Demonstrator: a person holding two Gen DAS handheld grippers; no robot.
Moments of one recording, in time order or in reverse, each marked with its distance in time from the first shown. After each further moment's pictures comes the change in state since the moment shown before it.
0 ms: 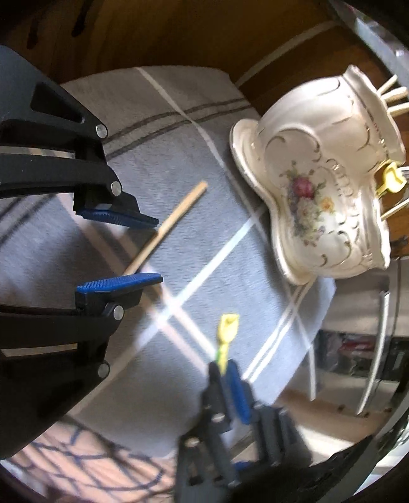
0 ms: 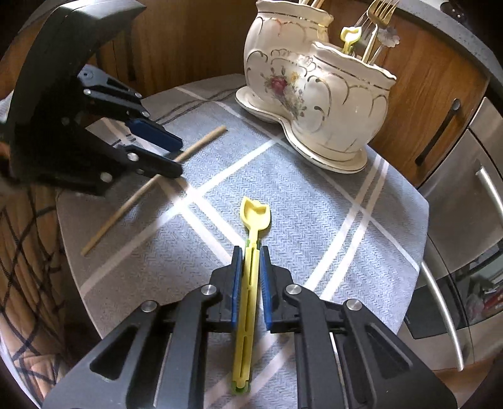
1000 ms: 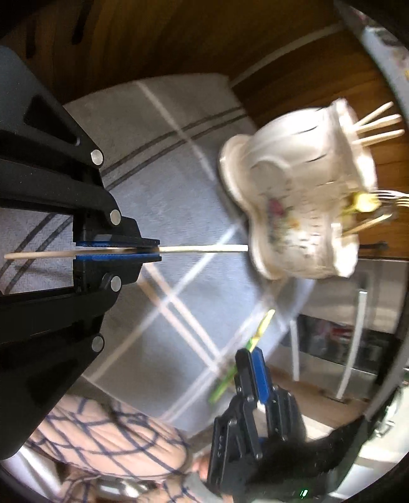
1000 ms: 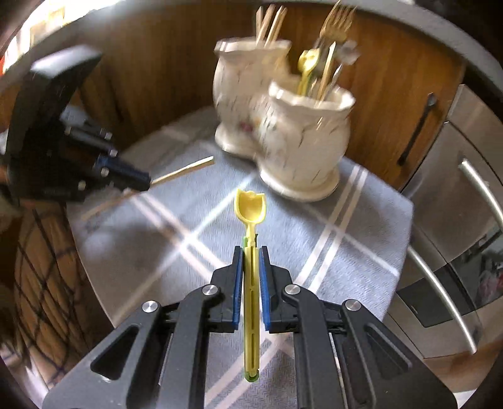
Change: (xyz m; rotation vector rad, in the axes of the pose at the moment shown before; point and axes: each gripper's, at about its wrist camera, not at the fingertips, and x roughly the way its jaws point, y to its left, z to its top) left arm -0.047 0.022 -0.001 -0.045 -0.090 -0.097; right arm -0.046 -0.027 0.023 0.183 -0.124 0.012
